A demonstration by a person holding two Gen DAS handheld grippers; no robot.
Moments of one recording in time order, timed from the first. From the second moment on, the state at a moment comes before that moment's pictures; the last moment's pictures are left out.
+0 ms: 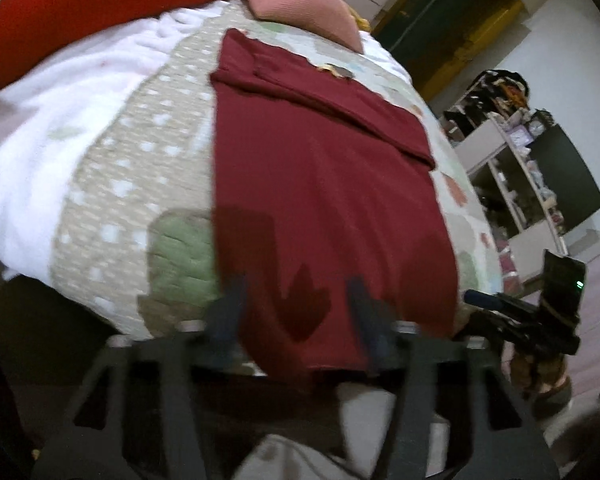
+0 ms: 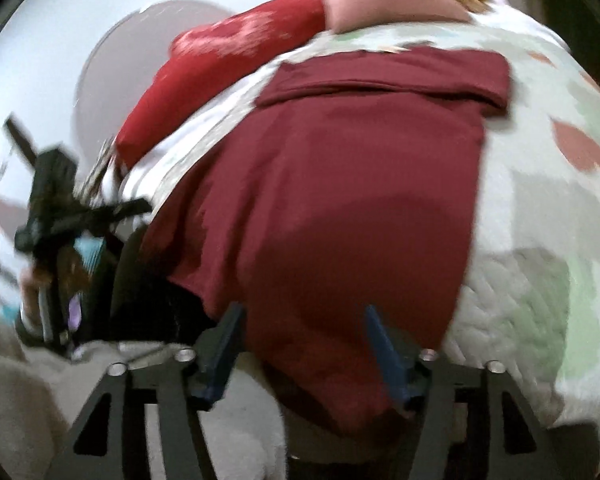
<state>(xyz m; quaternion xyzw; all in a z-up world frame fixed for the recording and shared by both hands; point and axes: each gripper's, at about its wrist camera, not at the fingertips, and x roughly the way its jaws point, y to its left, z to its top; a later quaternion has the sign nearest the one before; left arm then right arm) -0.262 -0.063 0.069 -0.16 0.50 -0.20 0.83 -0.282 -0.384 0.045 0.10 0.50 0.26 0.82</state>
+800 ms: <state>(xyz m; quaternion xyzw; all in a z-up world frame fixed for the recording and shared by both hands) -0.260 -0.056 0.015 -0.09 0.55 -0.14 0.82 -0.307 -0.421 -0.032 0.23 0.59 0.18 0.76</state>
